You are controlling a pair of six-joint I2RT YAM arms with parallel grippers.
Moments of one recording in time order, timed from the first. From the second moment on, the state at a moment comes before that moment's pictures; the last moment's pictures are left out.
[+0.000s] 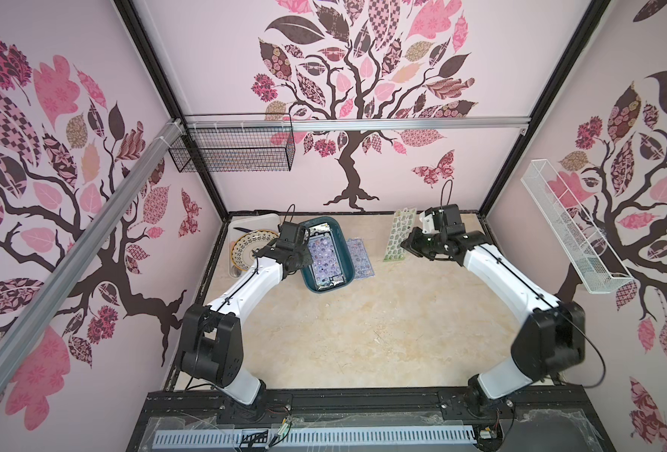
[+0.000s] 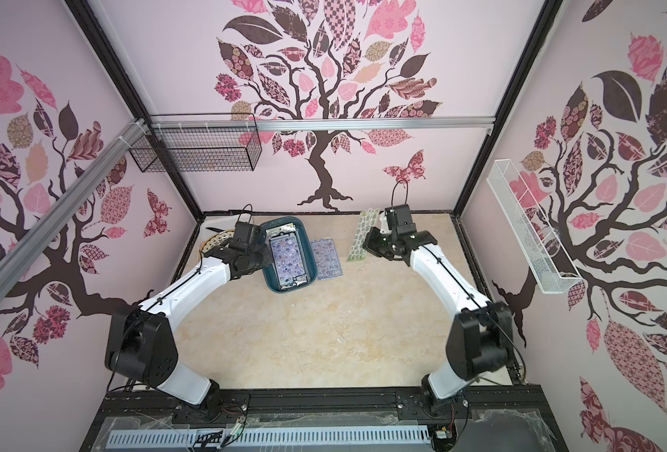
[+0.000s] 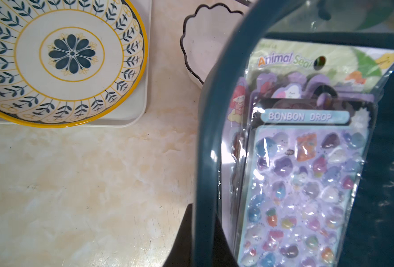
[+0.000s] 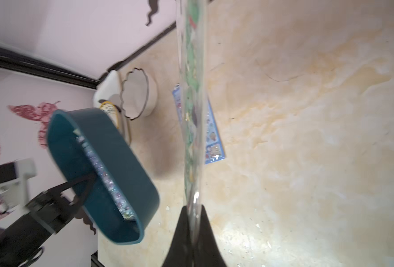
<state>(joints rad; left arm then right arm) -0.31 1.57 1.22 -0.56 -0.15 -0.58 0.26 1.65 1.43 -0.62 -0.33 0.65</state>
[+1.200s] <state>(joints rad) -0.30 1.55 1.22 -0.56 -0.11 -0.61 0.23 2.36 1.99 -0.95 -0.29 0.37</state>
